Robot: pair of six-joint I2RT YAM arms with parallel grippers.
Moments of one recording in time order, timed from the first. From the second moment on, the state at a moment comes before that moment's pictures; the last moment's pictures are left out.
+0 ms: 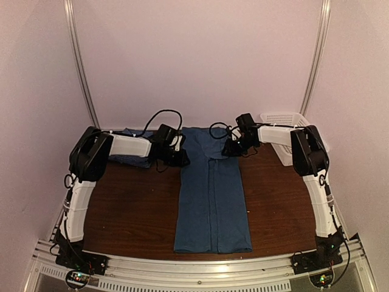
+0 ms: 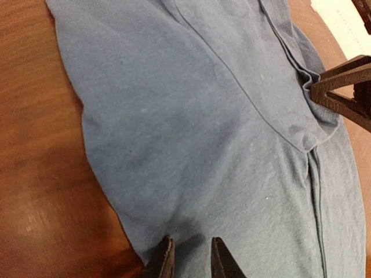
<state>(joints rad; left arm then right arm) -0.58 2.31 1.62 -0.15 0.23 -0.37 0.38 2.41 1.91 -0.44 -0.31 0.26</state>
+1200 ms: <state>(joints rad) -0.92 1.28 0.59 -0.17 0.35 -0.55 0.66 1.22 0.66 -0.41 -0.45 0.56</state>
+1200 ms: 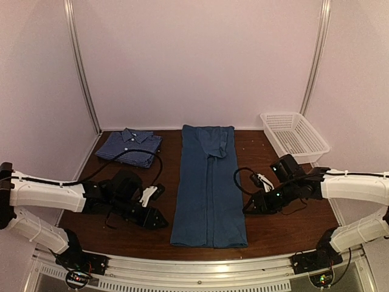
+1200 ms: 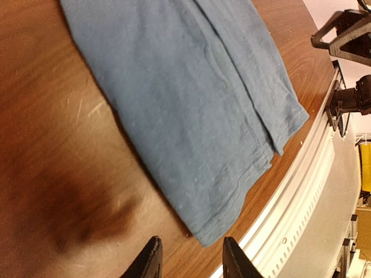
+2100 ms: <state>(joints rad) -1.07 1.44 0.43 0.17 0.36 -0.83 0.93 1.27 0.35 0.01 -0.43 0.90</state>
